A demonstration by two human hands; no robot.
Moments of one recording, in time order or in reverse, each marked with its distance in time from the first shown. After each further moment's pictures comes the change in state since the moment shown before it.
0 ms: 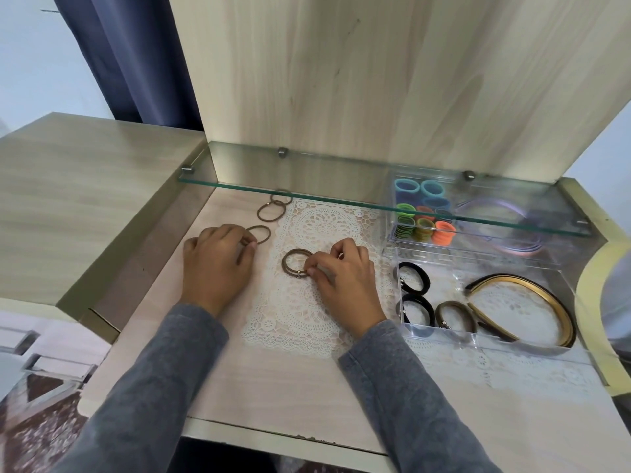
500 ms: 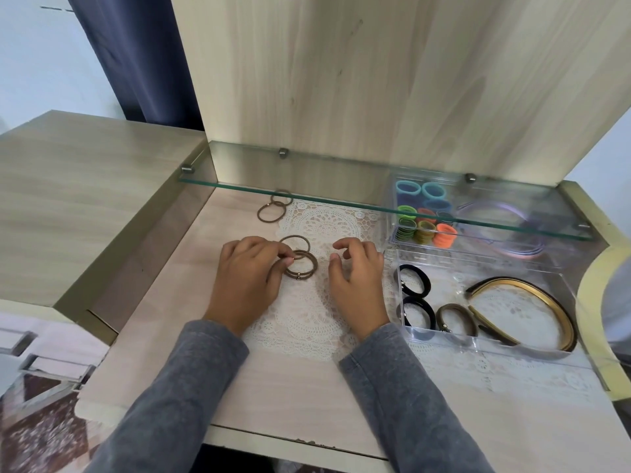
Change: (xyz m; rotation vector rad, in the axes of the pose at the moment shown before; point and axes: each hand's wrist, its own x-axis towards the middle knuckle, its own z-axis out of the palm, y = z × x) left_hand -0.019 0.030 0.012 -0.165 0.121 0.318; right_hand 0.002 0.005 0.004 0.324 0.209 0.193
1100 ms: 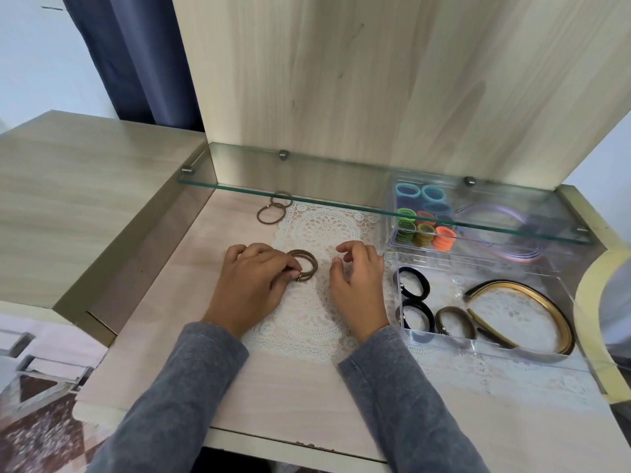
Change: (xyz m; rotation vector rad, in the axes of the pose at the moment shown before) left_hand -0.001 0.001 -0.002 0.025 -0.155 0.039; right_hand 0.000 0.001 0.000 -0.014 -0.008 0.014
